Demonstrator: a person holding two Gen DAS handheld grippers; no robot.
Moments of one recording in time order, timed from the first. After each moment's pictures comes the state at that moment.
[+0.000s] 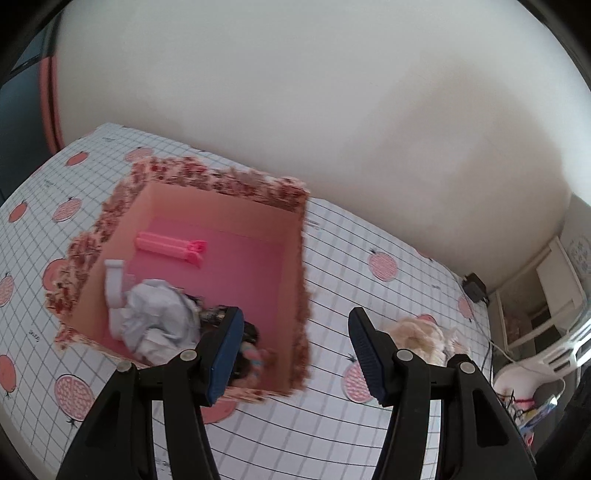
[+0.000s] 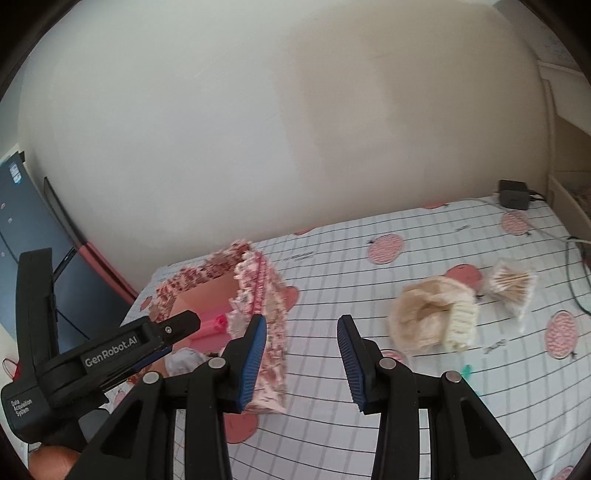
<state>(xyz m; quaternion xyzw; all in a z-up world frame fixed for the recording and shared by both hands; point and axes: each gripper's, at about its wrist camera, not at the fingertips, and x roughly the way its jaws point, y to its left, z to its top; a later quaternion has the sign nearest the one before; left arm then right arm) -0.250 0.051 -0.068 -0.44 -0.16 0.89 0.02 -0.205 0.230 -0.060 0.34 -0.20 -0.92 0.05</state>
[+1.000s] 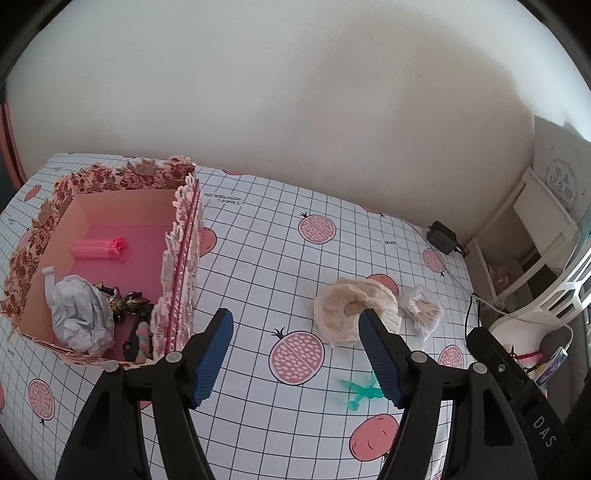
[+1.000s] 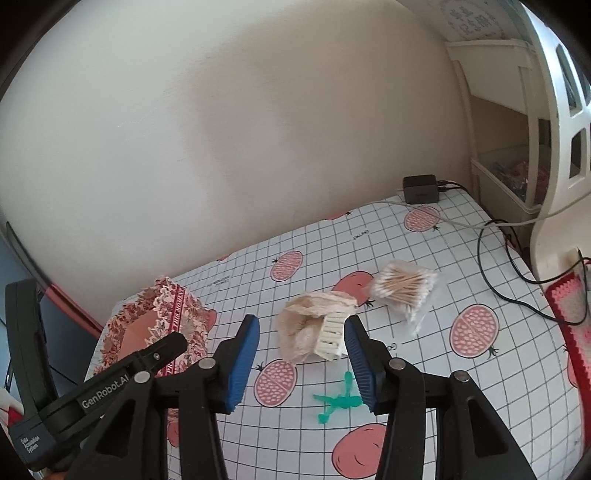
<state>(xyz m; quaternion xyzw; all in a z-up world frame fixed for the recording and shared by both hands) -0.247 0.156 -0.080 -0.45 -0.09 0.89 0.08 -0.174 0.334 -0.064 0.34 -0.24 -0.91 -0.04</state>
